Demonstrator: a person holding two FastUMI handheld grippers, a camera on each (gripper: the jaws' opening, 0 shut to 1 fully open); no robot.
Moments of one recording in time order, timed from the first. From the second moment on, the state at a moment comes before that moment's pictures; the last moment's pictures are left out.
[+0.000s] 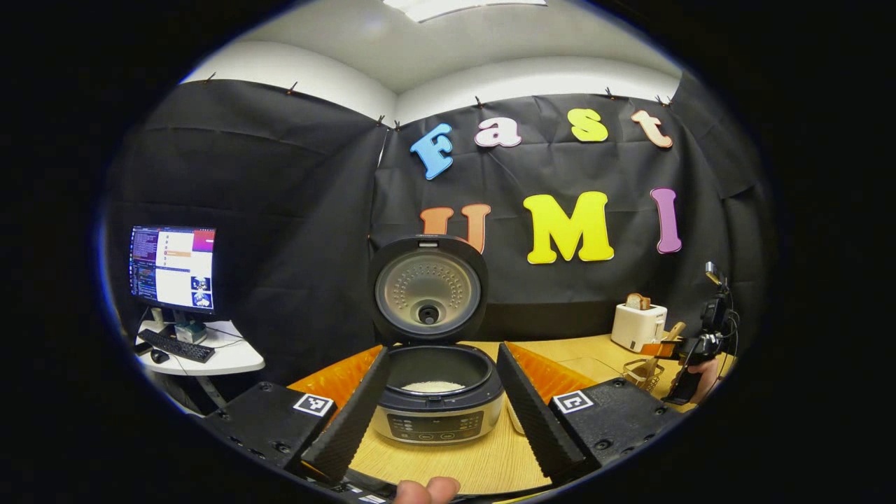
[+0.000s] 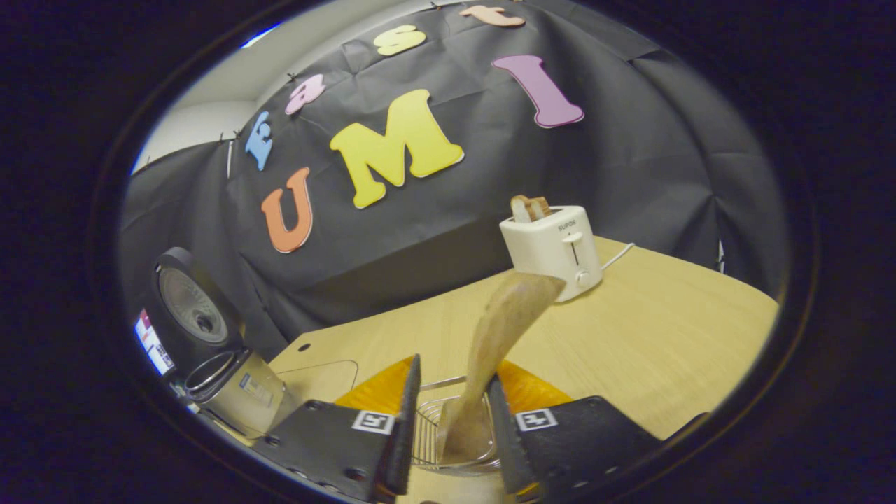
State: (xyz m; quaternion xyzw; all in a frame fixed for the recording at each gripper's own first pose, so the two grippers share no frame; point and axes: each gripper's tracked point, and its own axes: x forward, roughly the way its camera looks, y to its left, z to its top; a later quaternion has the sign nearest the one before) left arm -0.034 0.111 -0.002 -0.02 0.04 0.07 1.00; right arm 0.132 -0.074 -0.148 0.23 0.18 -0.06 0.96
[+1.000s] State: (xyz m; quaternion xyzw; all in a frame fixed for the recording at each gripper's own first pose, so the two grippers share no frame) left arm 0.012 0.082 0.049 0.03 0.01 0.07 1.00; right arm 0.001 -0.065 -0.106 0.09 0.12 0.02 0.99
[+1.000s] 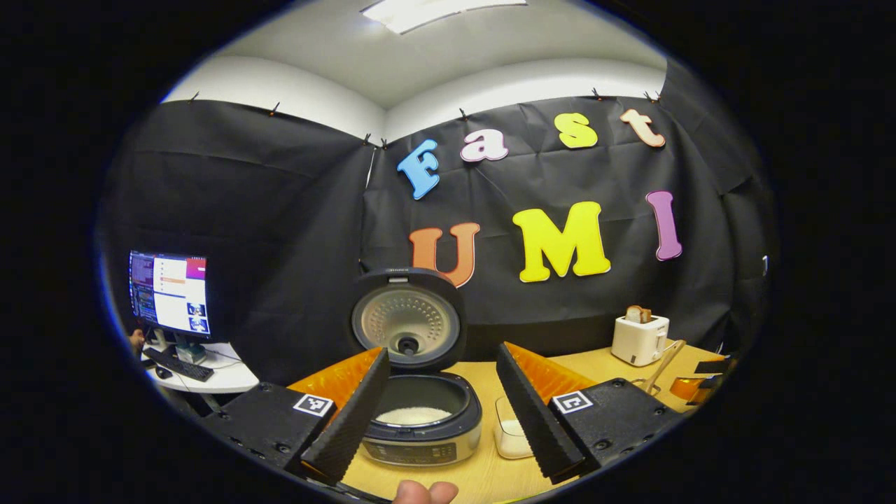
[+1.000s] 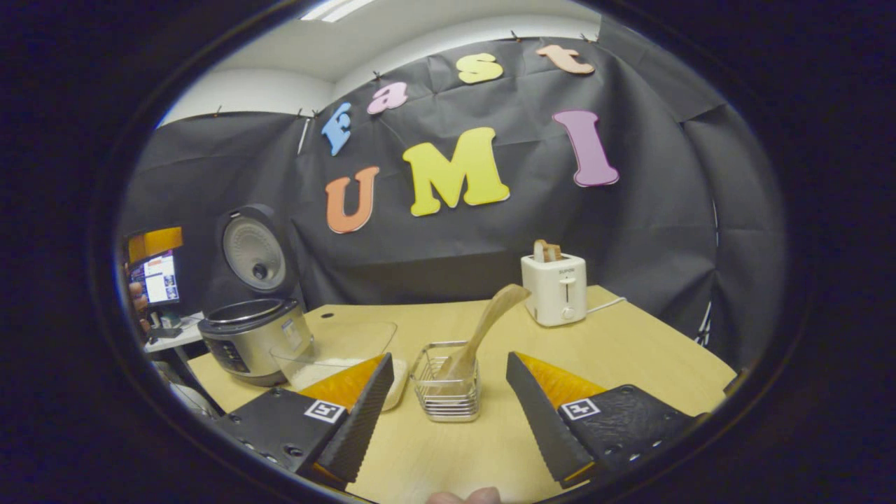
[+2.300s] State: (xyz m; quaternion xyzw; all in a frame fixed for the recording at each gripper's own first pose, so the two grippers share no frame) left arm 0.251 0.192 0.100 0.01 0.19 0.09 0.98; right arm 0.014 -0.049 -0.134 0.09 0.15 0.08 0.98
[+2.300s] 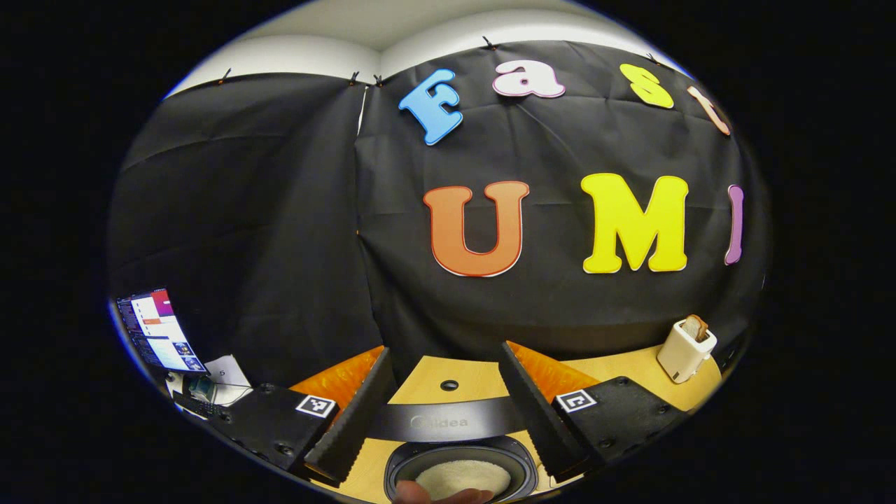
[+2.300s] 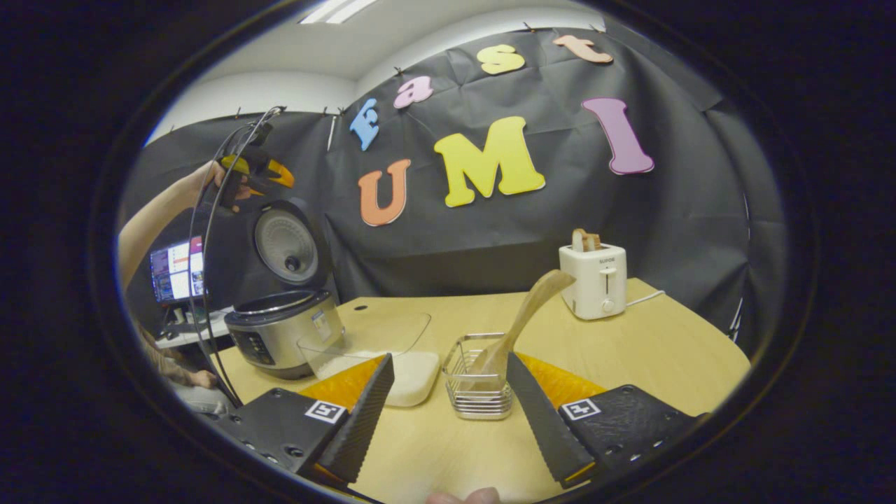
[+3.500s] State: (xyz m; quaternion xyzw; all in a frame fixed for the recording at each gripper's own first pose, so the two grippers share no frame) left arm 0.133 0.159 0.023 -0.02 0.24 0.11 0.96; right arm -0.008 -0.025 -0.131 0.12 0.14 0.13 0.97
